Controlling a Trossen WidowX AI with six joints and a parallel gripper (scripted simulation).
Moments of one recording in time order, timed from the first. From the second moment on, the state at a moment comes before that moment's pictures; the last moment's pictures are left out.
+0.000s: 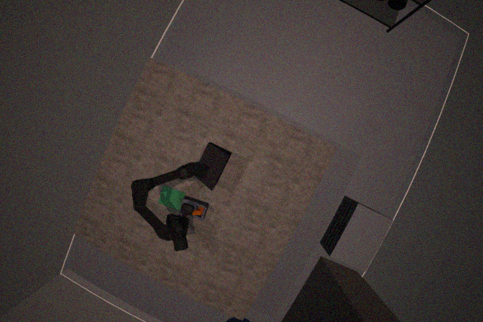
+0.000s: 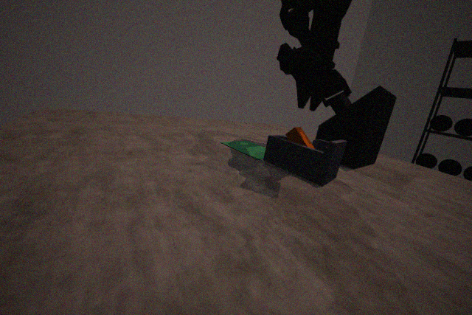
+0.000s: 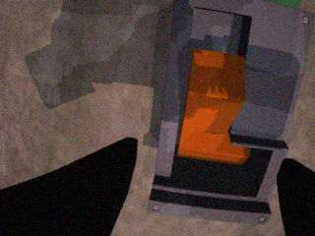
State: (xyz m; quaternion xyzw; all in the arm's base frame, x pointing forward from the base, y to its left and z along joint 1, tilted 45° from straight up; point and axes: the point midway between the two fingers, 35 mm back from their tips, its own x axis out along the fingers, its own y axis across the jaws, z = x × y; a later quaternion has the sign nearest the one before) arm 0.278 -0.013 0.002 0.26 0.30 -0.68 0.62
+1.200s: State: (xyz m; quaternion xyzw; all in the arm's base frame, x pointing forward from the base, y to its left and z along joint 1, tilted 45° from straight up) arm 0.273 -0.060 -0.041 0.27 0.29 -0.68 0.62
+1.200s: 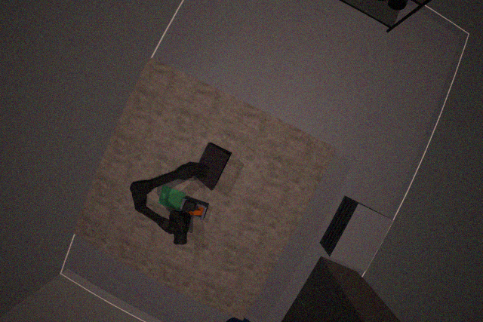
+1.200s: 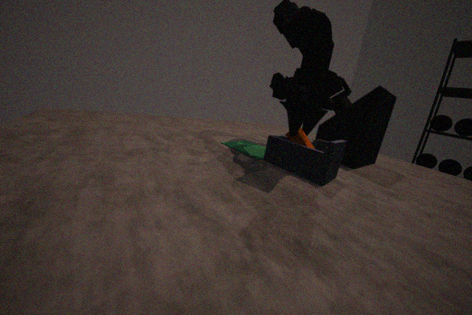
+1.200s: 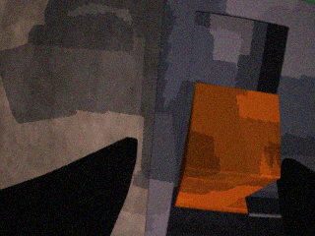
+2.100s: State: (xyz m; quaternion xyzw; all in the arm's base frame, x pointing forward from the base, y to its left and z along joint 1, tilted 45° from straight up) arm 0.269 -0.065 -0.047 0.26 0.29 -0.68 0.62
